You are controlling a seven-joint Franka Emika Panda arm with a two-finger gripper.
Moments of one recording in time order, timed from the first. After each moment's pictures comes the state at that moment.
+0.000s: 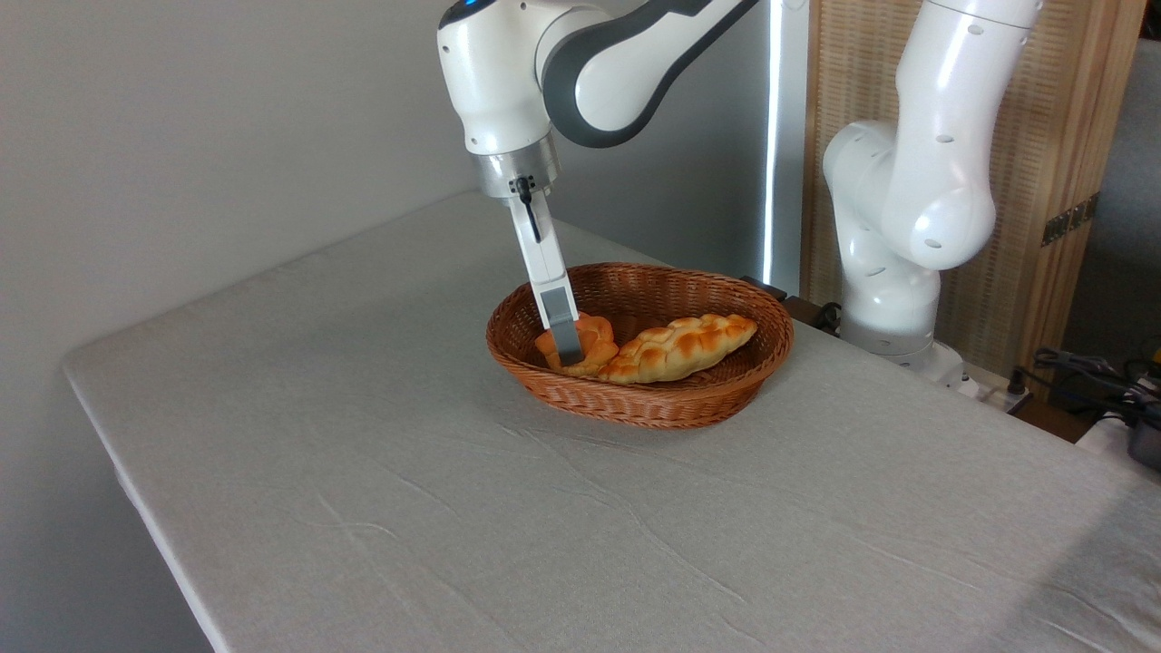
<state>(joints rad) -0.50 -0.33 0.01 -2.43 -0.01 2.00 0.81</state>
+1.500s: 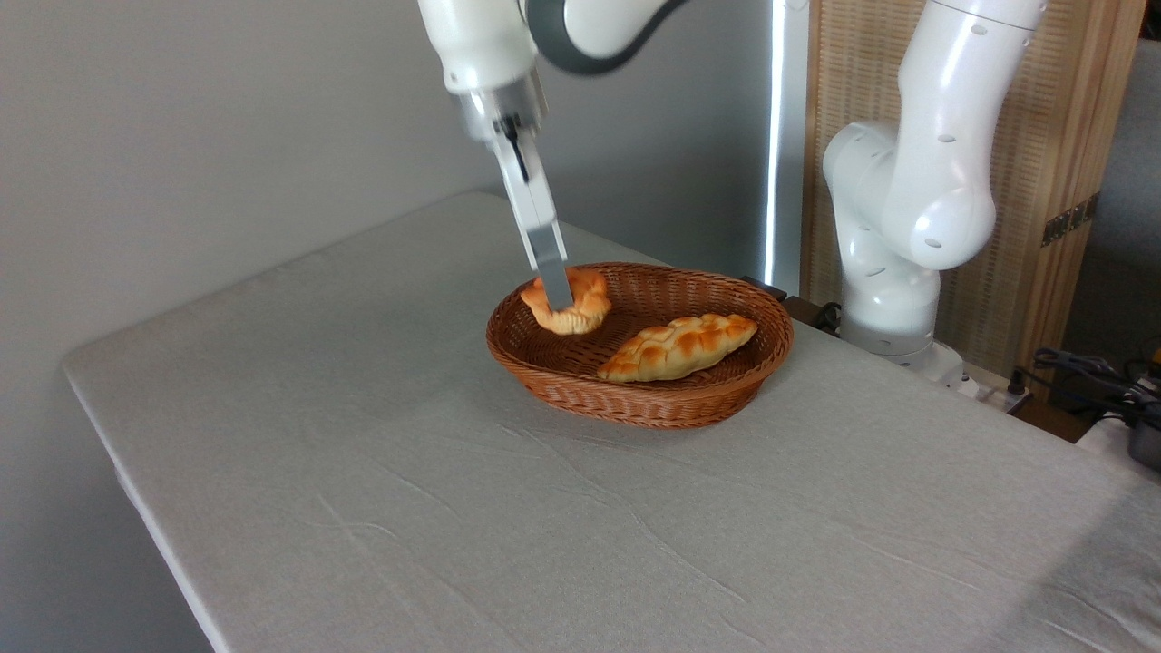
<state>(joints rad) -0.49 -0.35 0.06 -2.22 0.00 1.77 0.81</state>
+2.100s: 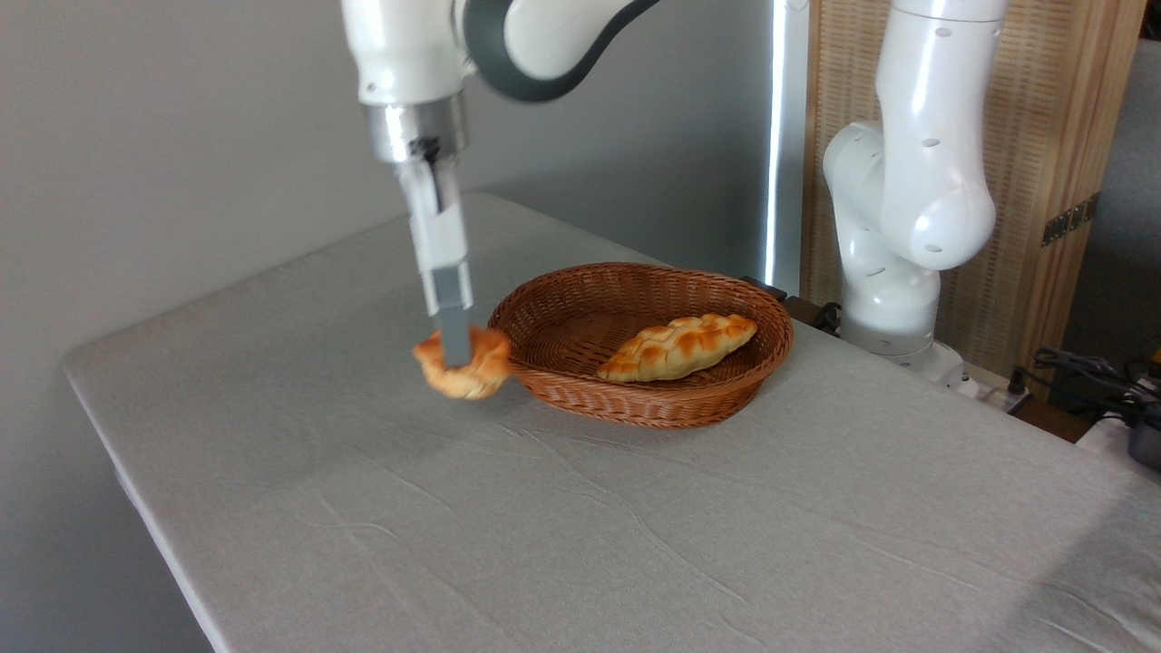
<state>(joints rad) -0.50 -0.11 0.16 -2.05 0.09 2.03 0.82</state>
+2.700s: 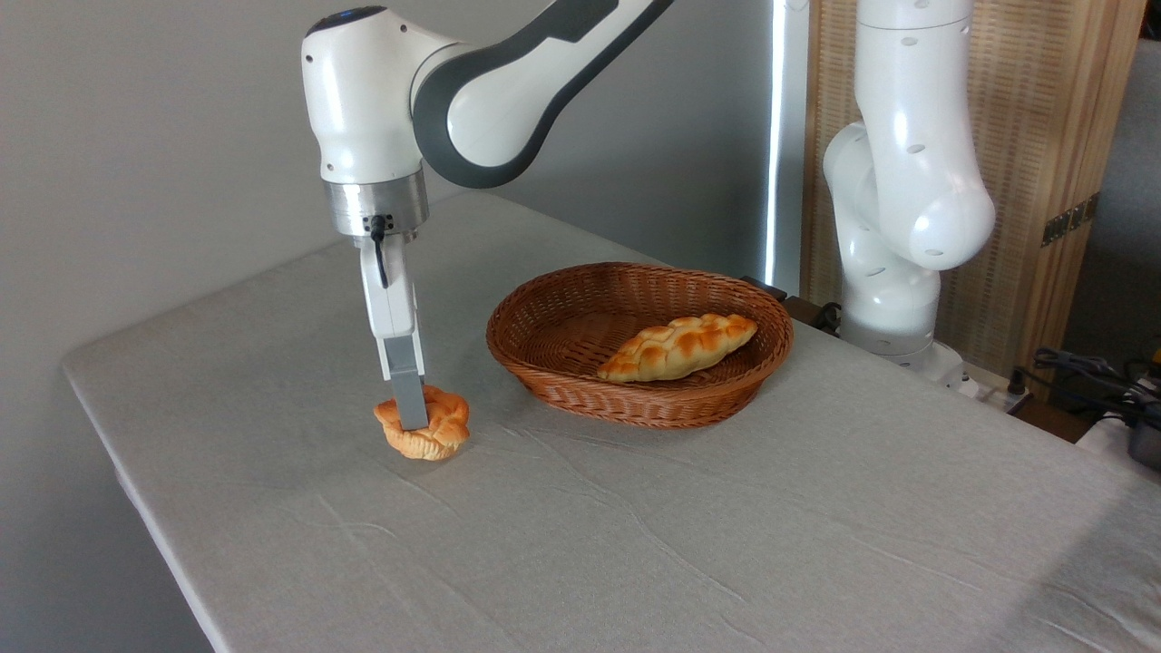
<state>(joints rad) -0.50 0.04 0.16 -2.02 0.10 2.16 0.86</state>
